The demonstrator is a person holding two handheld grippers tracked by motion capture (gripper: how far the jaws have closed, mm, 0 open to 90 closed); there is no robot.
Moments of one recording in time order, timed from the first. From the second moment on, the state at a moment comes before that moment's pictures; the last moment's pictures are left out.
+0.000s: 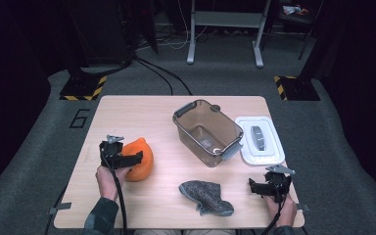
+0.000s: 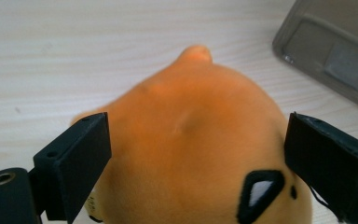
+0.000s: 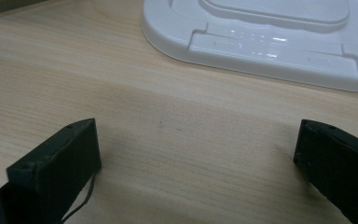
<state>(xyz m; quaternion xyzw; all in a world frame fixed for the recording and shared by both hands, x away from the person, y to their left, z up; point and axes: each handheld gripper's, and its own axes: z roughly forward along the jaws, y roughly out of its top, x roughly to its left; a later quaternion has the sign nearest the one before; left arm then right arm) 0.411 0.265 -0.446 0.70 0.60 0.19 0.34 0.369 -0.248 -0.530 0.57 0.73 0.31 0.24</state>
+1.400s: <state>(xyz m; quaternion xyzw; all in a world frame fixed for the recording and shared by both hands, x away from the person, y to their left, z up) 0.418 0.269 -0.424 0.77 0.46 0.23 0.38 0.370 -0.249 -0.530 0.56 0.73 0.31 0.24</state>
